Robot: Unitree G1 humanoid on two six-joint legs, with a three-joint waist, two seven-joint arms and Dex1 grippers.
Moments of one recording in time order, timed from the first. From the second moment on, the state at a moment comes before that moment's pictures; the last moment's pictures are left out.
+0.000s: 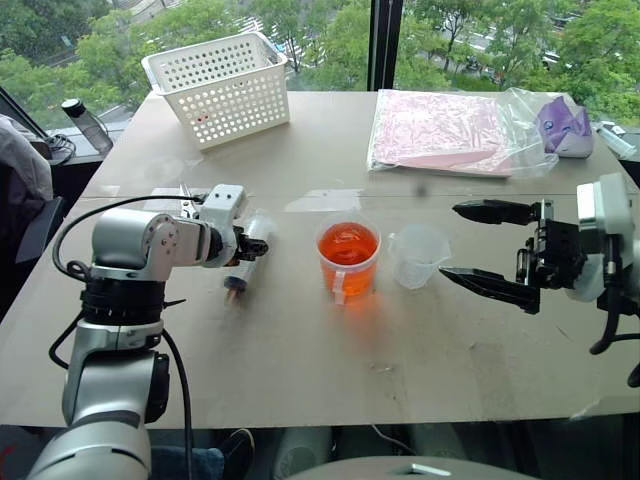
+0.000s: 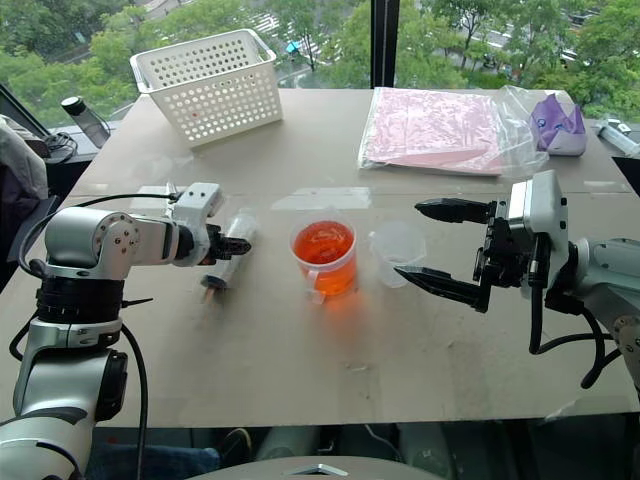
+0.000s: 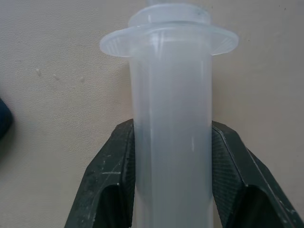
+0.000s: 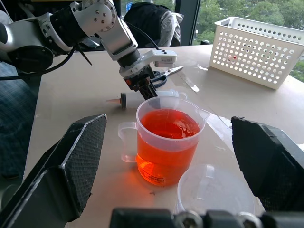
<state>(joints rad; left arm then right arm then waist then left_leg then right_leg) -0.71 0.69 0.03 0.06 -0.52 1.48 -0.29 -0.22 -0.87 -0.27 -0.64 0.96 0.65 0.86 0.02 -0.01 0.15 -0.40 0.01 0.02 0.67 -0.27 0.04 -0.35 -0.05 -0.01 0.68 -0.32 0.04</state>
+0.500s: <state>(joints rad) -0.78 0.54 0.36 -0.11 -0.62 0.94 -0.48 -0.33 -0.85 -0.24 -0.57 0.96 0.65 0.85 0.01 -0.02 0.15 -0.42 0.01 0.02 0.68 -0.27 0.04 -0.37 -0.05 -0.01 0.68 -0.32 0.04</state>
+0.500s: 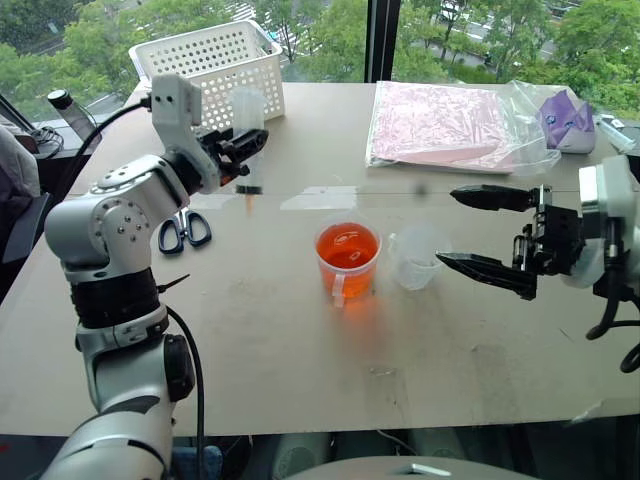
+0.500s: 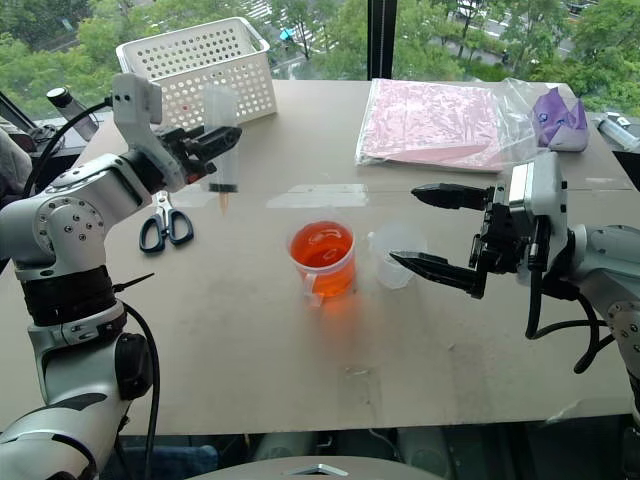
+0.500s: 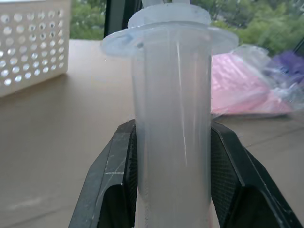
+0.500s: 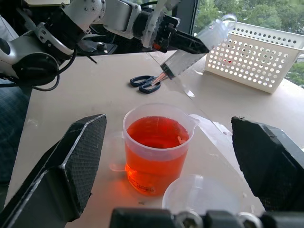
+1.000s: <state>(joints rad) -0.66 0.36 0.15 -0.17 -0.77 0.61 -0.89 -0.61 -0.73 -0.34 -0.41 1.29 0.74 0.51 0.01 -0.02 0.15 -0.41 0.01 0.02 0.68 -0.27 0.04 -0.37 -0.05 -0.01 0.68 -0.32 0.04</state>
